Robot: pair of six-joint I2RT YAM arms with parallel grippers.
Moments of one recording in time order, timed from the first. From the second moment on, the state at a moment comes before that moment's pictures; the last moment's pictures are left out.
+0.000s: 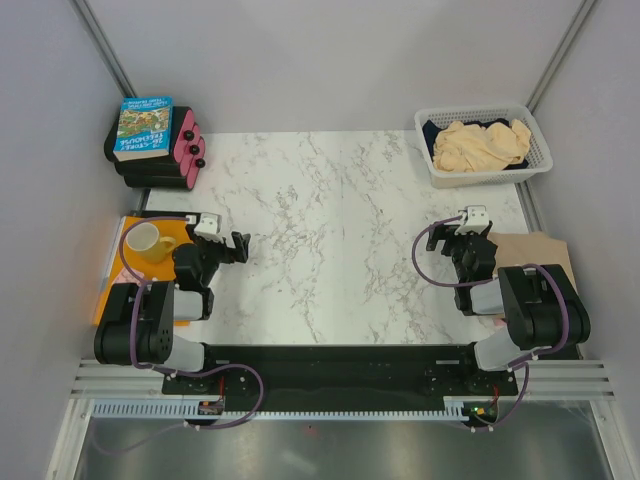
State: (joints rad) left arm 0.04 1.44 0.20 1.10 0.29 0.01; right arm 0.03 1.54 0.24 1.16 0.00 0.02
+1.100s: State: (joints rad) left arm 0.05 1.70 1.67 -0.43 0.39 0.46; right arm 0.01 2.12 2.31 -0.80 -0.12 -0.37
